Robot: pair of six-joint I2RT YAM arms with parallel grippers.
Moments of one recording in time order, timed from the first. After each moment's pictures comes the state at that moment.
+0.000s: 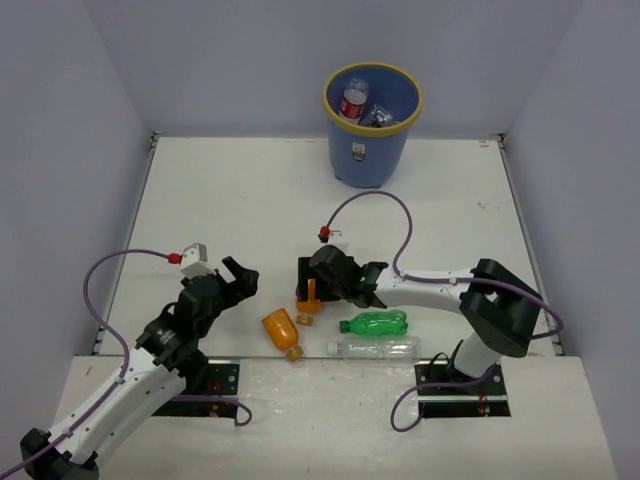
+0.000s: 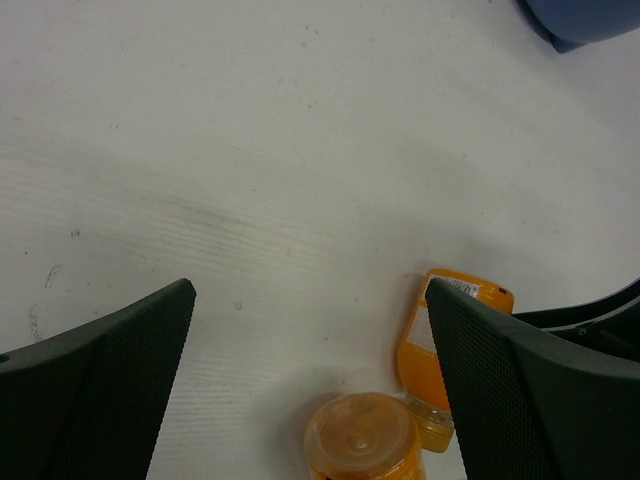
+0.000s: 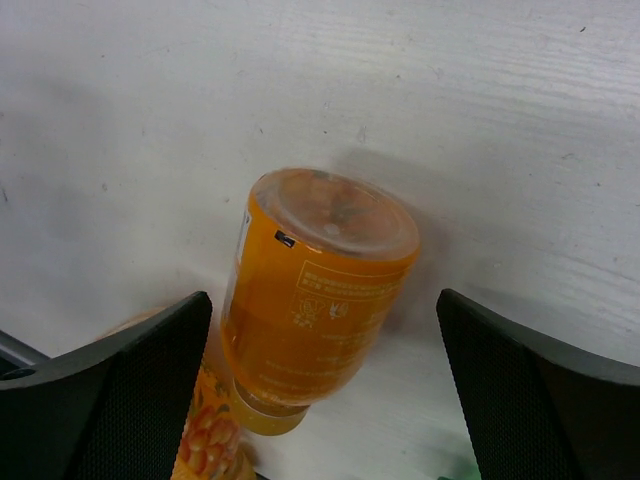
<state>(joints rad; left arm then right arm) -0.60 0.40 0.29 -0.40 -0.38 -0.85 1.04 1.61 0.90 -0.17 0.22 0.86</state>
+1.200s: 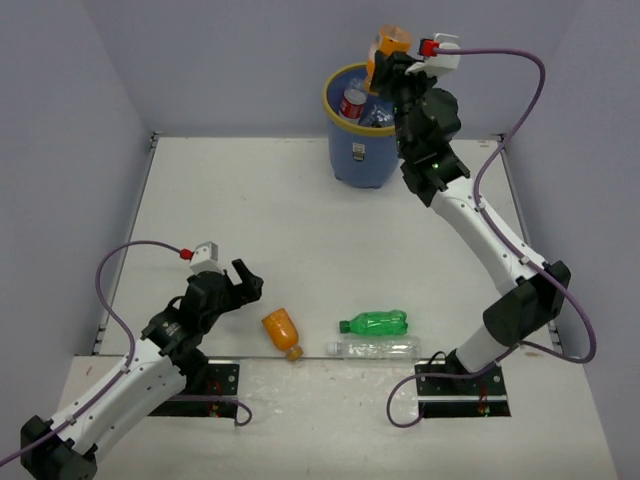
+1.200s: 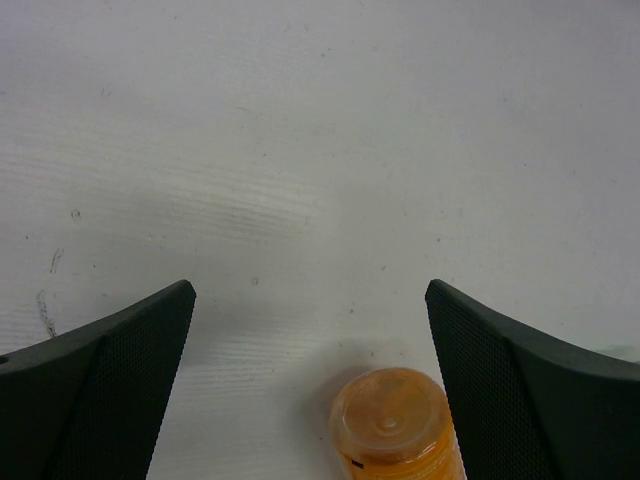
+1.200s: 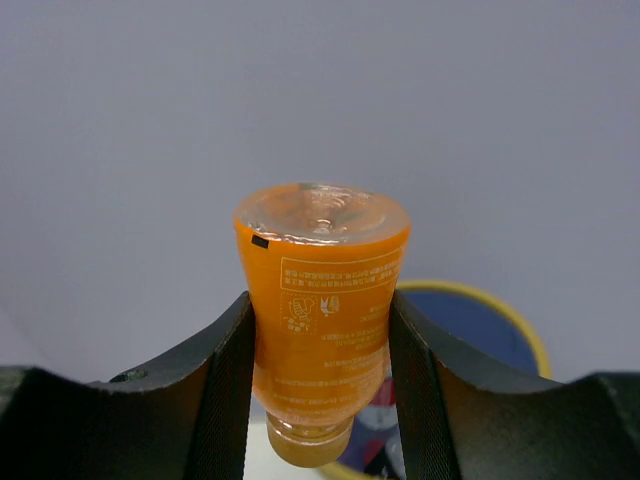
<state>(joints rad) -0.60 0.49 0.31 -0.43 -0.32 -0.79 0.53 1.56 1.61 0.29 0.43 0.12</state>
